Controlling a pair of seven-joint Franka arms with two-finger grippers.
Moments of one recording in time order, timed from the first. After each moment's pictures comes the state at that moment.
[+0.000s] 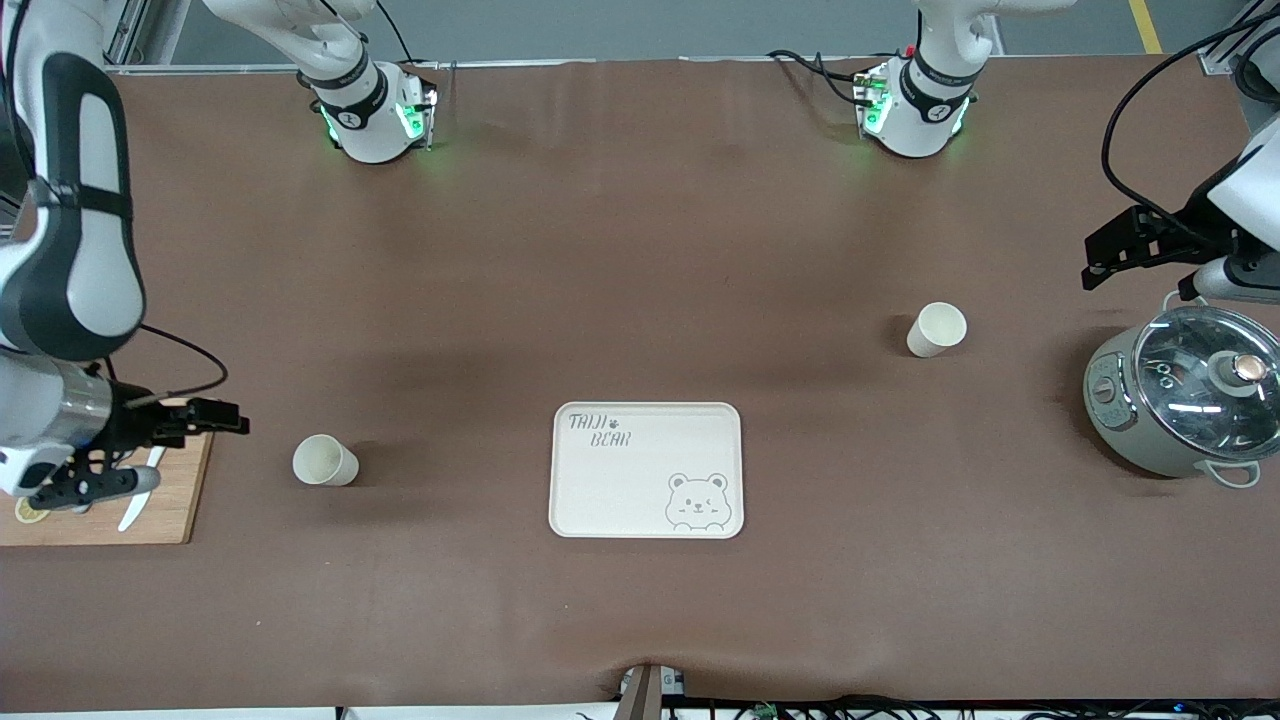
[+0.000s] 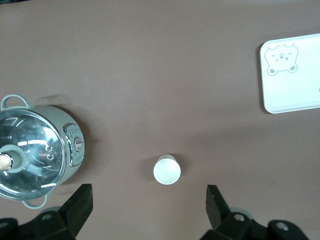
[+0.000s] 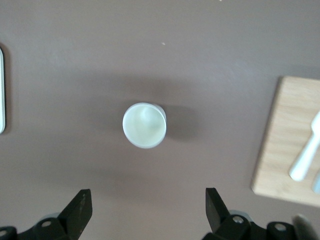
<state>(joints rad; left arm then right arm) -0.10 0.06 0.02 -1.47 -0.01 1.58 0.09 0.02 0.43 -0.13 -1.41 0.16 1.72 -0.29</state>
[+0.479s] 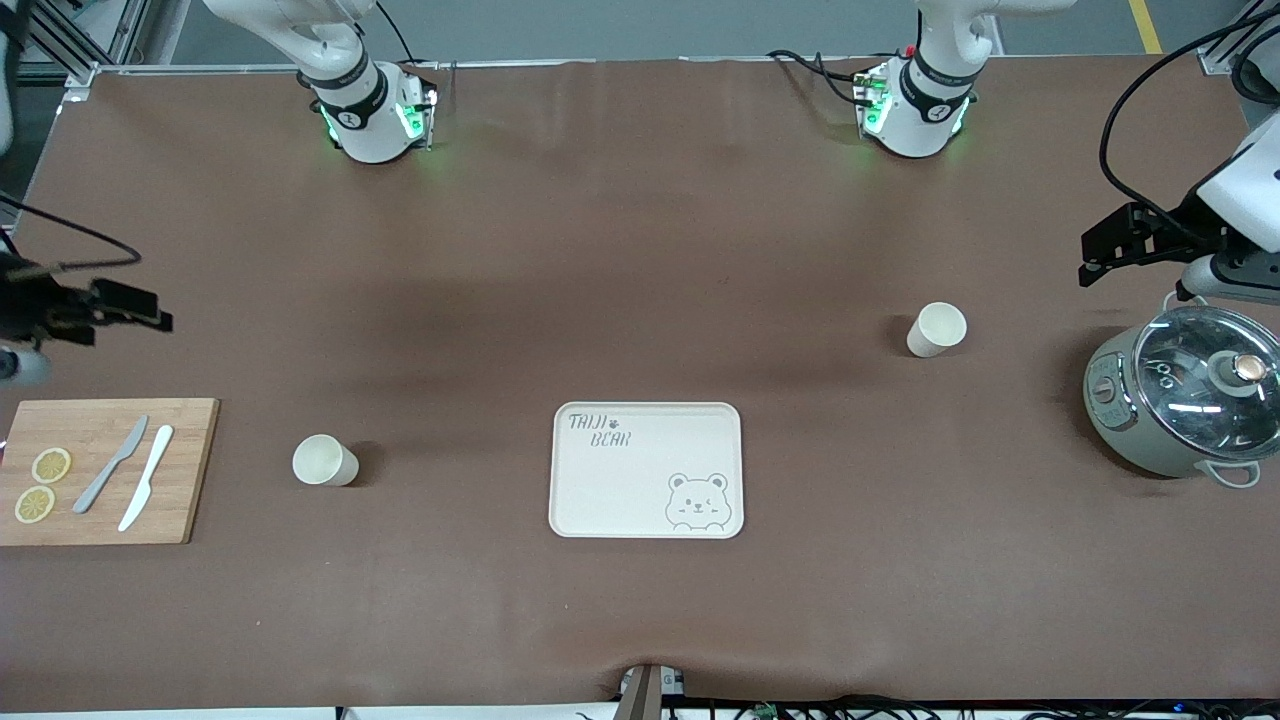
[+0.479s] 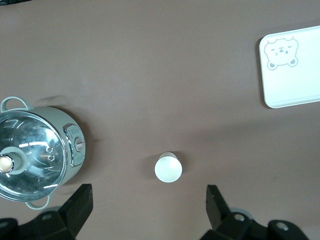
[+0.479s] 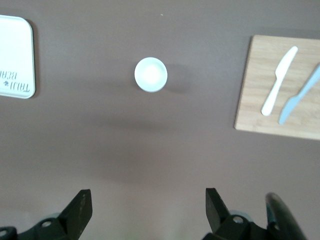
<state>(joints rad) -0.10 0.06 0.02 -1.47 -0.01 1.57 0.10 0.01 0.18 -0.13 -1.40 0.10 1.45 -0.24</state>
